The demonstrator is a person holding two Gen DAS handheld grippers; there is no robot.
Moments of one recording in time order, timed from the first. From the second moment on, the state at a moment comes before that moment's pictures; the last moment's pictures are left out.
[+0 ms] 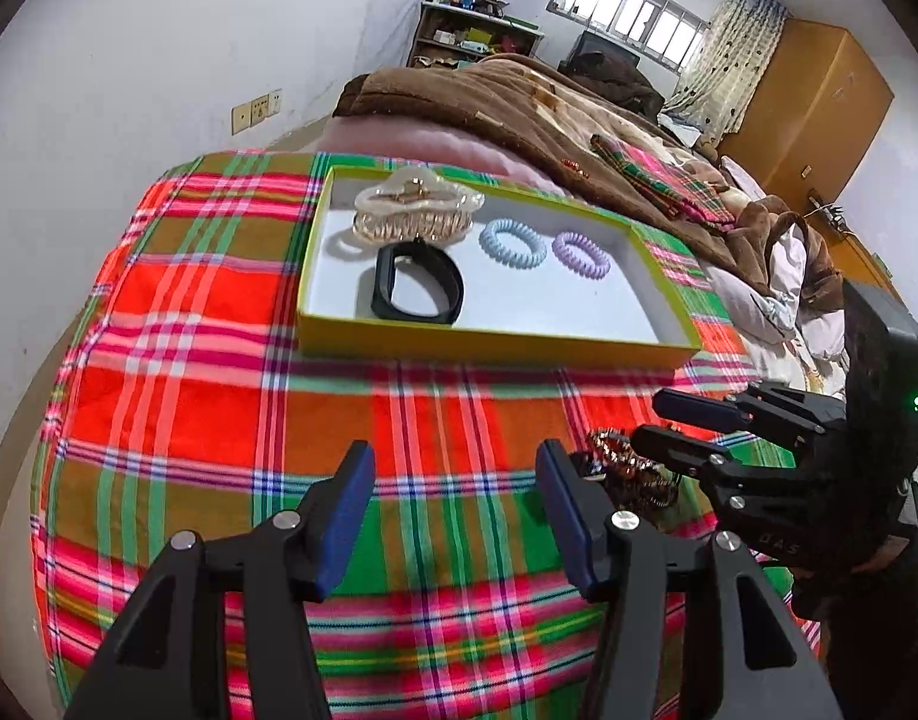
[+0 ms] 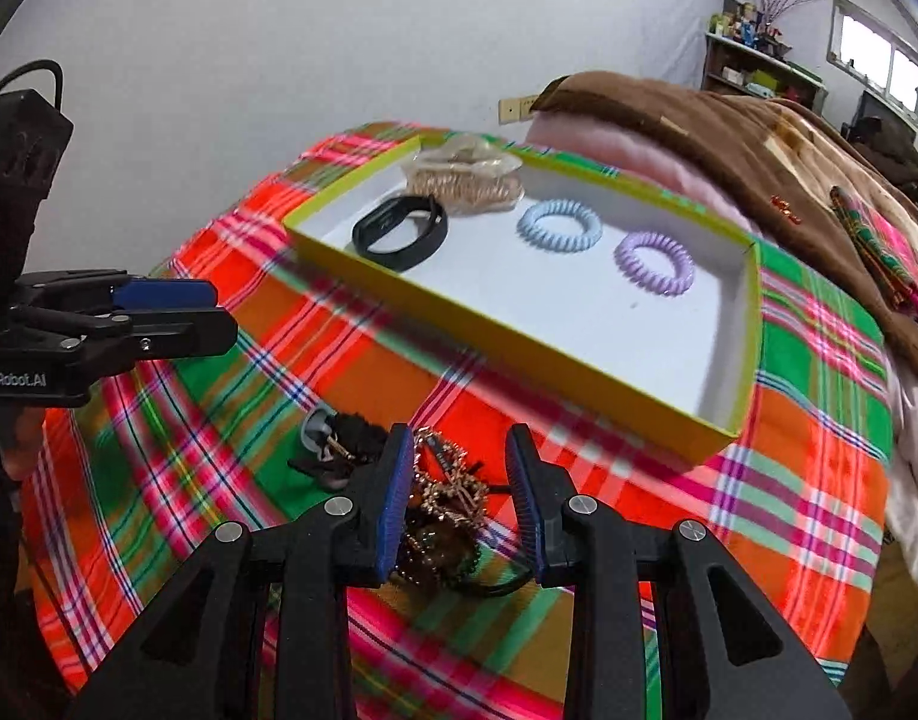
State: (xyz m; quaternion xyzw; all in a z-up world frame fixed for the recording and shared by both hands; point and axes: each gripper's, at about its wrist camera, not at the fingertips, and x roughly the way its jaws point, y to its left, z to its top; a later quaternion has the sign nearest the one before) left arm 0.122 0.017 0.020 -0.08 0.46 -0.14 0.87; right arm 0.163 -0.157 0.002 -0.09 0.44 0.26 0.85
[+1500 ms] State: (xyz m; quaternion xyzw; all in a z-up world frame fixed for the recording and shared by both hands) left arm 0.125 -0.014 -0.004 -0.06 0.49 -0.17 0.85; right arm 0.134 -0.215 0.030 -0.01 0.39 0.22 0.90
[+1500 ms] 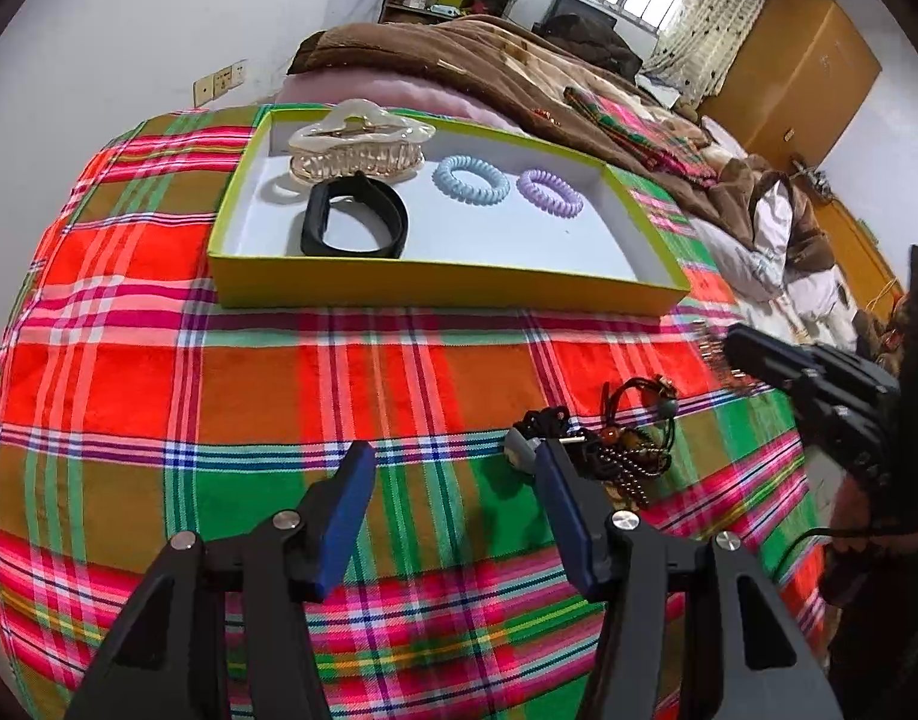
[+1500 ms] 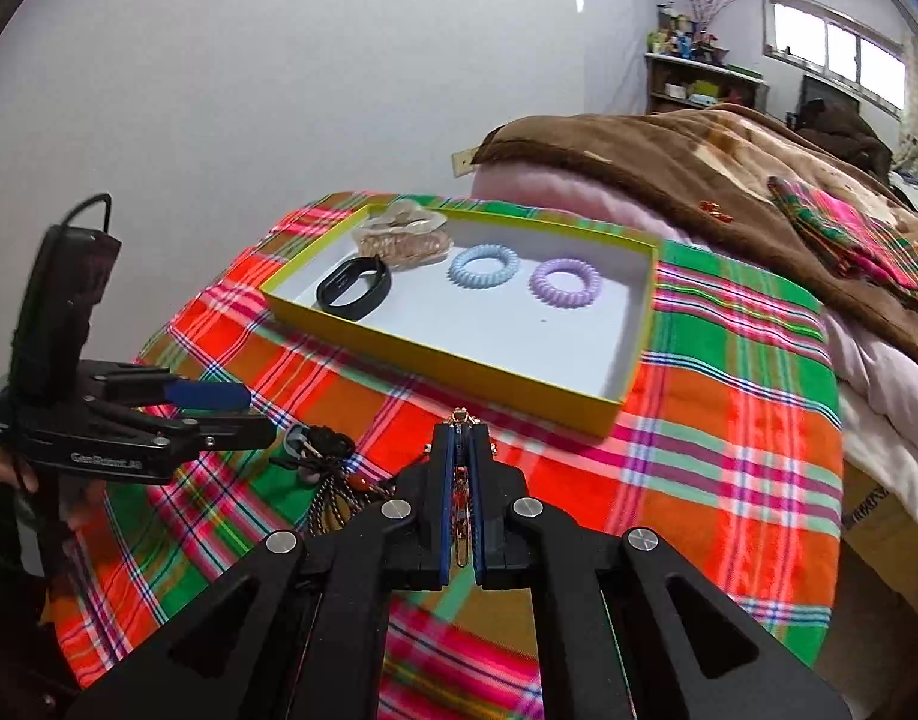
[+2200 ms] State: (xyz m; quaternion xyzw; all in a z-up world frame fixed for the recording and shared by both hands) left arm 0.132 -0.056 -0.010 0.01 0.49 -0.19 0.85; right arm 0.103 -0.249 0.027 0.02 0.37 0.19 0.91
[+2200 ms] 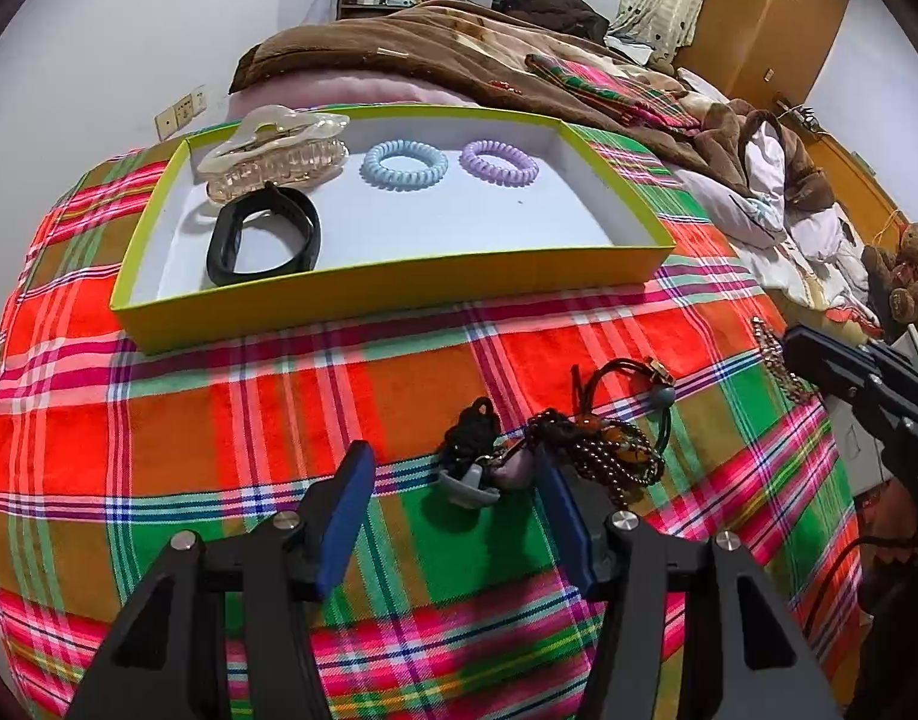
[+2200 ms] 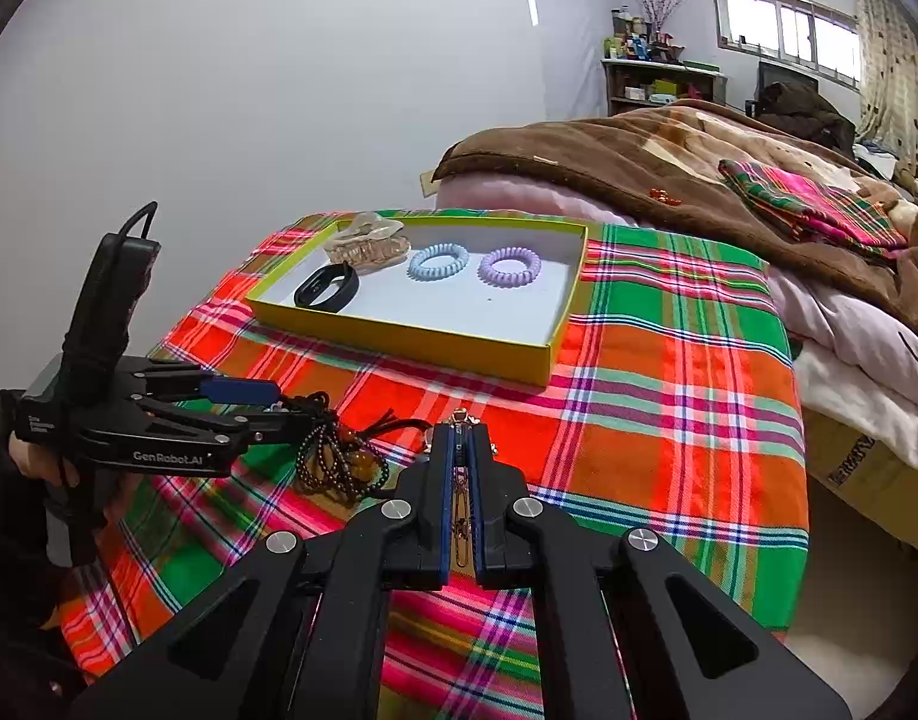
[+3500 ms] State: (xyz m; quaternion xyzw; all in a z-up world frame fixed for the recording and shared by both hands) left arm 0.135 -0.047 0.028 -0.01 0.46 -0.18 0.87; right arm 0.111 -0.249 0.046 0.02 0.35 0.18 0.92
